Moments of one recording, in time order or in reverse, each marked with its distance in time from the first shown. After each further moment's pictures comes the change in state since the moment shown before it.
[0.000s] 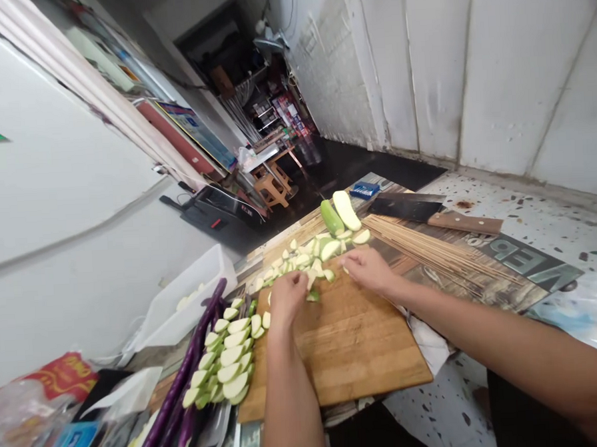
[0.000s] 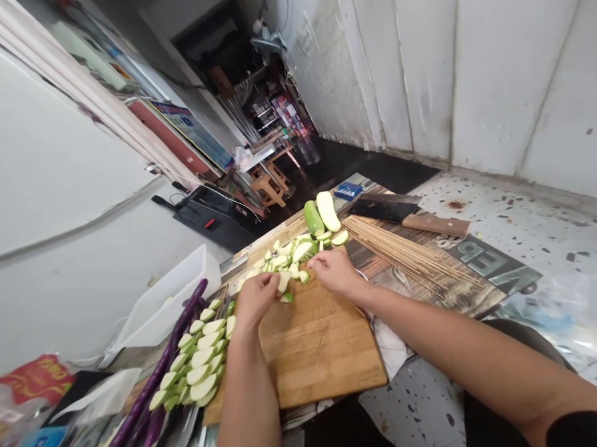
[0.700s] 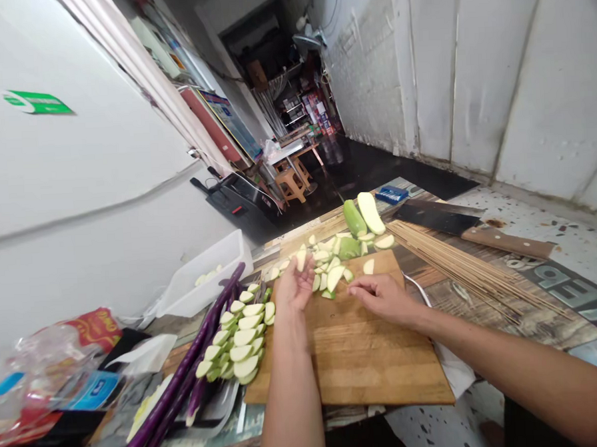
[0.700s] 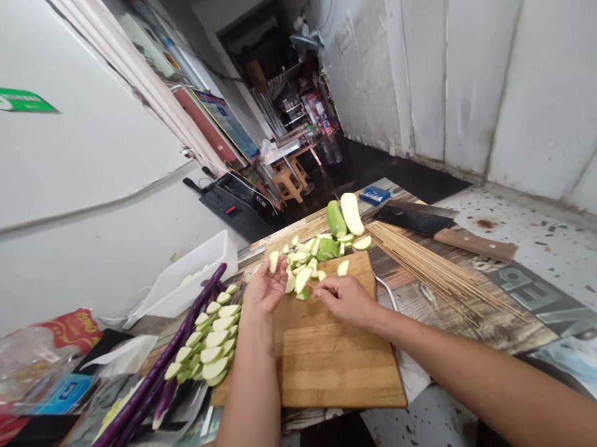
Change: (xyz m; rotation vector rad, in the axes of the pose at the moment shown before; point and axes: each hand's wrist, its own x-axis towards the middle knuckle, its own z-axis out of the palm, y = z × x) left_hand 0.021 -0.020 -0.004 -1.596 0.061 -0.456; right_hand -0.020 0.003 0.017 -0.110 -0.259 -0.193
